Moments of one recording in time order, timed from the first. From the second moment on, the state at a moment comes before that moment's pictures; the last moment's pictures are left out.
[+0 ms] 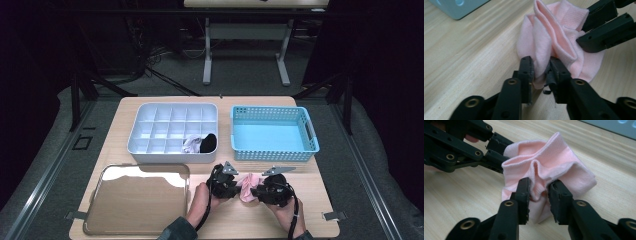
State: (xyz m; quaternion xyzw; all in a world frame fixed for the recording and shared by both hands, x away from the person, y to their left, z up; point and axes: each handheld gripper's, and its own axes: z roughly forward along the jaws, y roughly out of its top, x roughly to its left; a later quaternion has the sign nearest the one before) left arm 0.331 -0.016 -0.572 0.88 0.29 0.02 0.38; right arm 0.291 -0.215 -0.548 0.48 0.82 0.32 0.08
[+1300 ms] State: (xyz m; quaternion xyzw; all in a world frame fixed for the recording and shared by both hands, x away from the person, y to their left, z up) left arm 0.308 -0.001 -0.577 0.84 0.39 0.06 0.38; right arm 0.284 -0.233 -0.532 0.48 0.80 0.33 0.12
